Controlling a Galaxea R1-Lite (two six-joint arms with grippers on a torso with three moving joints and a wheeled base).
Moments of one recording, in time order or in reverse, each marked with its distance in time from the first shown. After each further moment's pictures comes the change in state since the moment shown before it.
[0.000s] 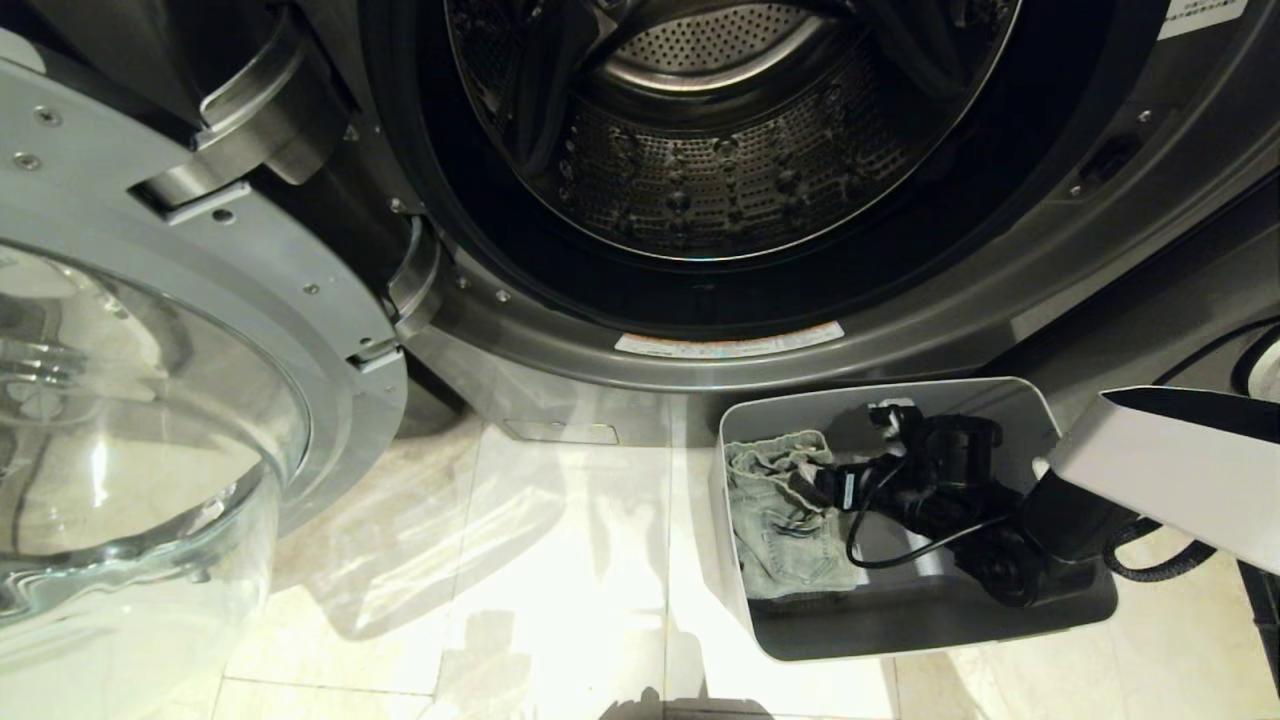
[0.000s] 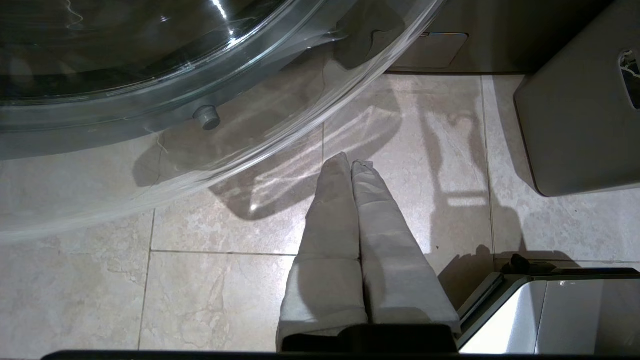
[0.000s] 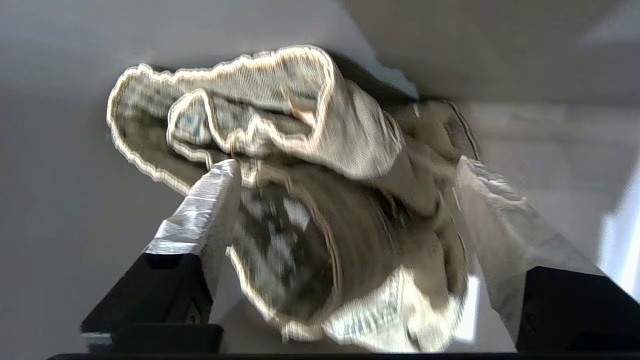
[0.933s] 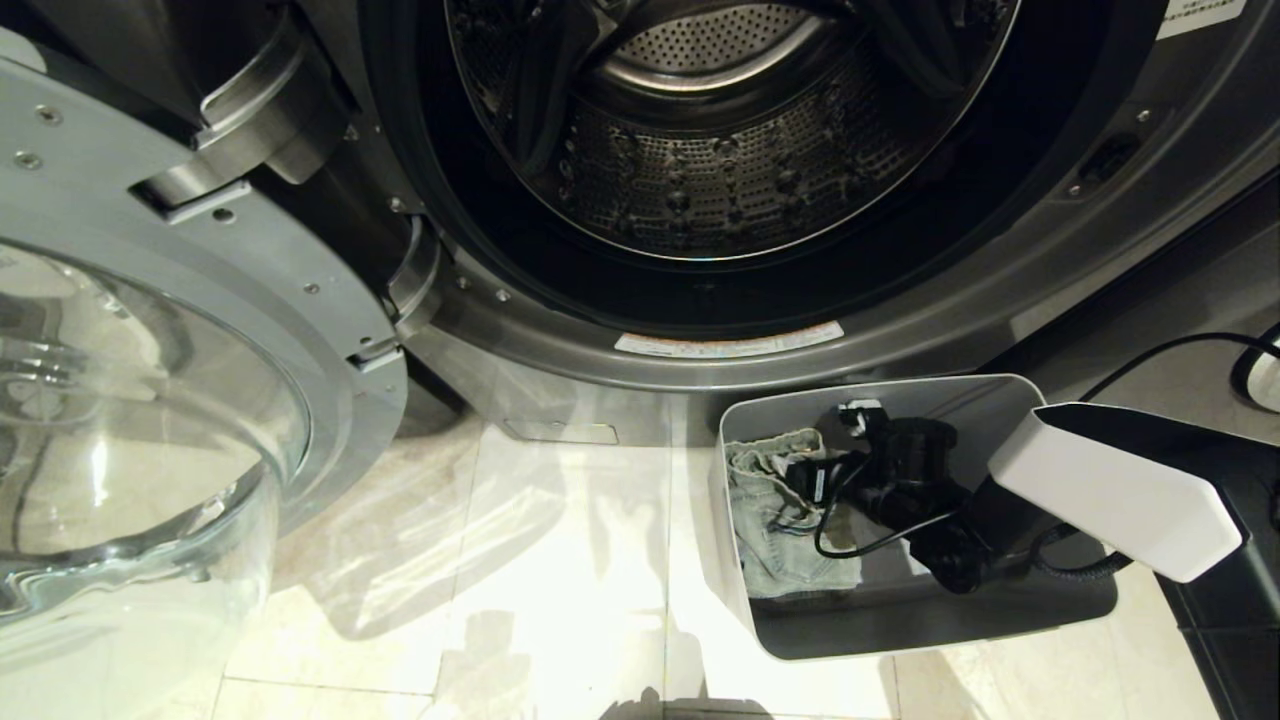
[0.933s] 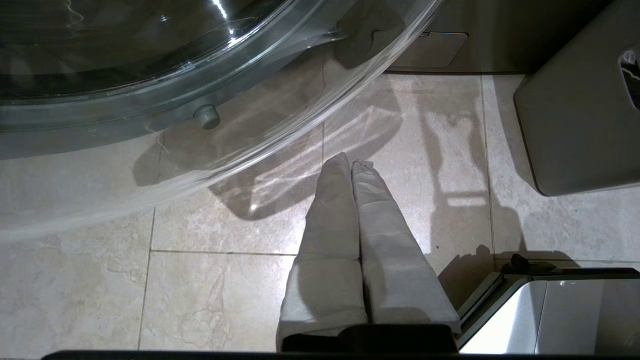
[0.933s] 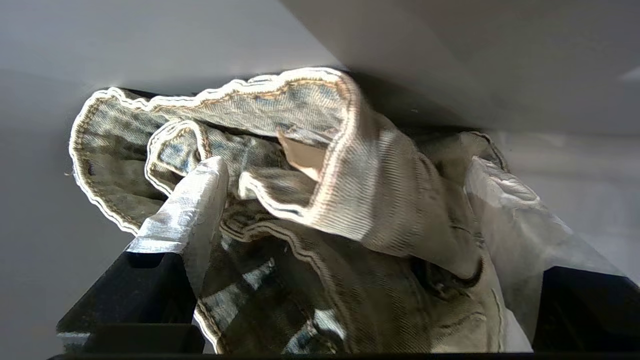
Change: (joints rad) left arm 0.000 0.000 0.000 0.000 0.000 0.000; right arm 0.022 0.150 -0.191 -0.006 -0.001 -0.001
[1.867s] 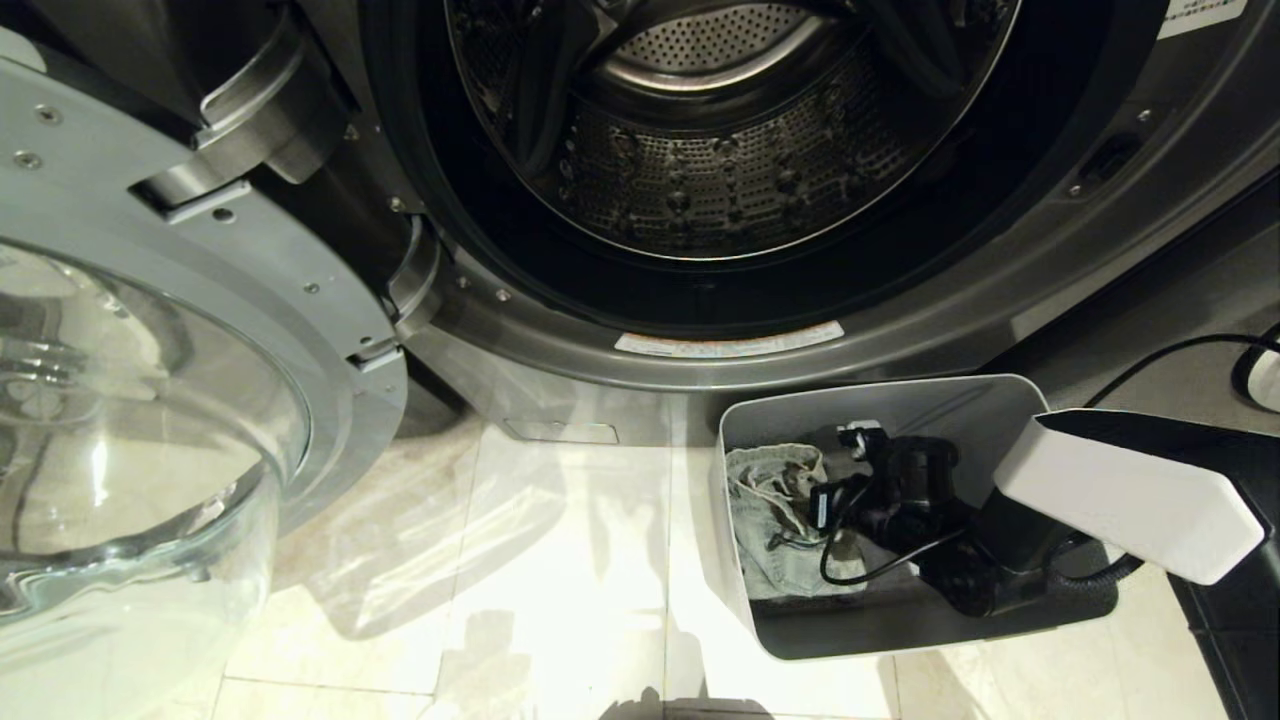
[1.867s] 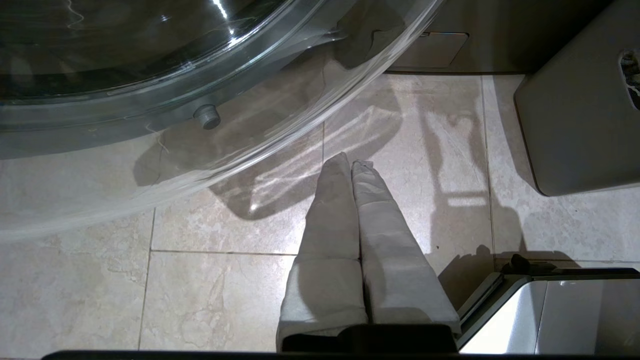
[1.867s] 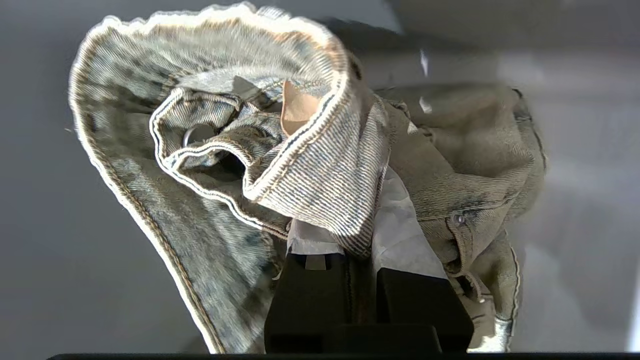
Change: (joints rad) left arm 0.000 0.000 0.000 0.000 0.001 0.000; right arm 0.020 -0.050 0.144 0.006 -0.009 0.003
